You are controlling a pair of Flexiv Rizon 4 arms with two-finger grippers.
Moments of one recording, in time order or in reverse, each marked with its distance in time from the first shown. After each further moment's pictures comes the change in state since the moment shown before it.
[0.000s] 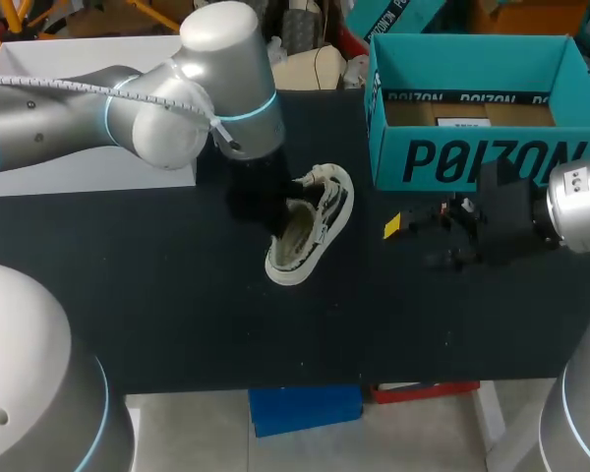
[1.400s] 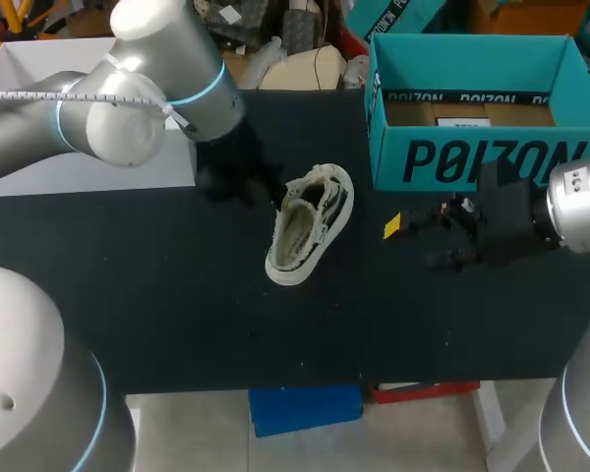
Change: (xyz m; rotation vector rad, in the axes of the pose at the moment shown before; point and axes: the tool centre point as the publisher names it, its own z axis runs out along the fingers) left arm 0.024 0.022 -0.044 -0.142 -0.076 0.071; right arm 0.000 0.000 0.000 0.000 0.000 0.000
